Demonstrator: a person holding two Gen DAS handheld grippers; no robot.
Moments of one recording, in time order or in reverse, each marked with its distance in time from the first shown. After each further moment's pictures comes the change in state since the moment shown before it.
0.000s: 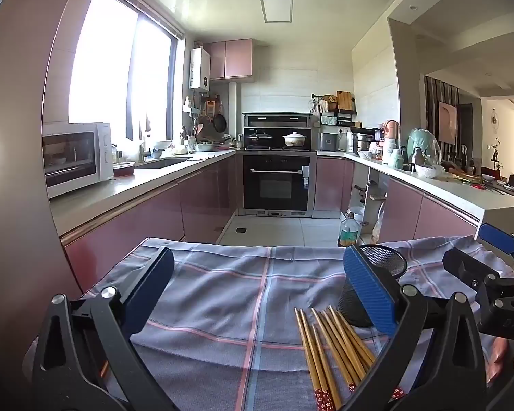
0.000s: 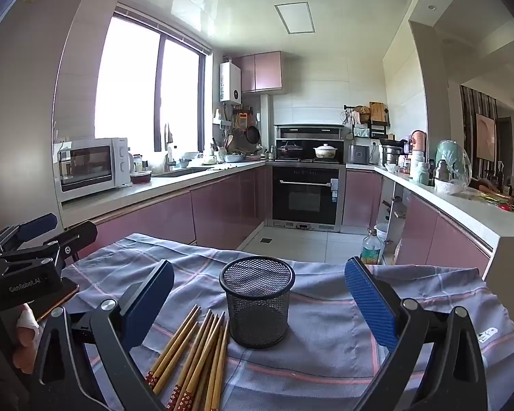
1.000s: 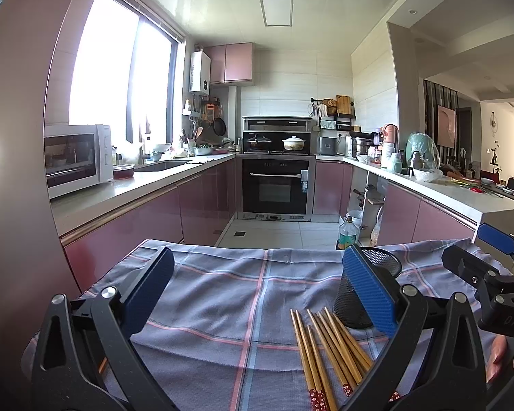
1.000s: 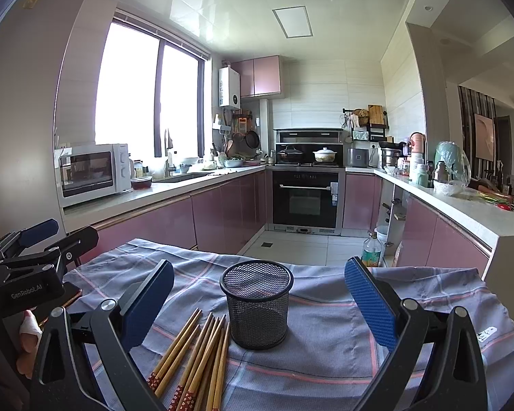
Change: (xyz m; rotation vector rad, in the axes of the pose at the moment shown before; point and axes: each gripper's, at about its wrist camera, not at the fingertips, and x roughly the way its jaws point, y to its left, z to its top) left arm -0.005 -0.005 0.001 -0.009 0.003 -0.008; right arm -0.005 0.003 0.004 0.013 -0.021 0.003
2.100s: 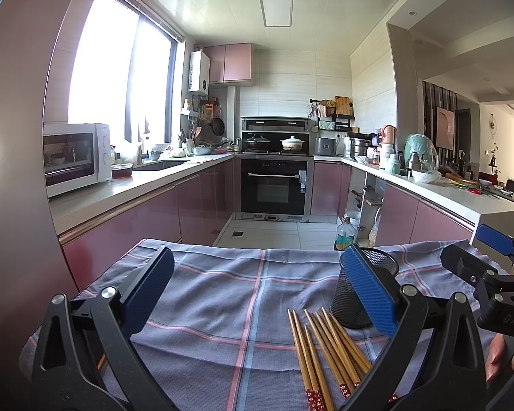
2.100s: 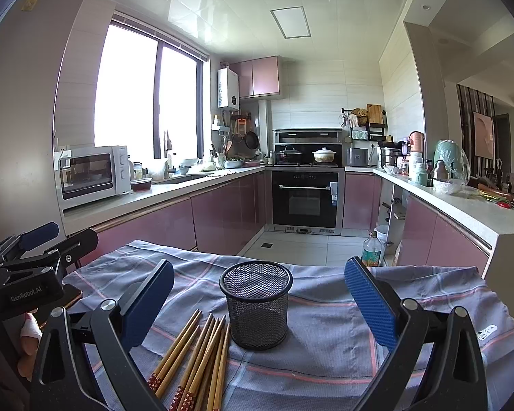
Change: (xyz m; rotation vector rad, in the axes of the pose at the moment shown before) left arm -0.001 0.001 -0.001 -0.003 -0.003 0.001; right arm -0.002 -0.001 0.001 0.004 -0.002 0.001
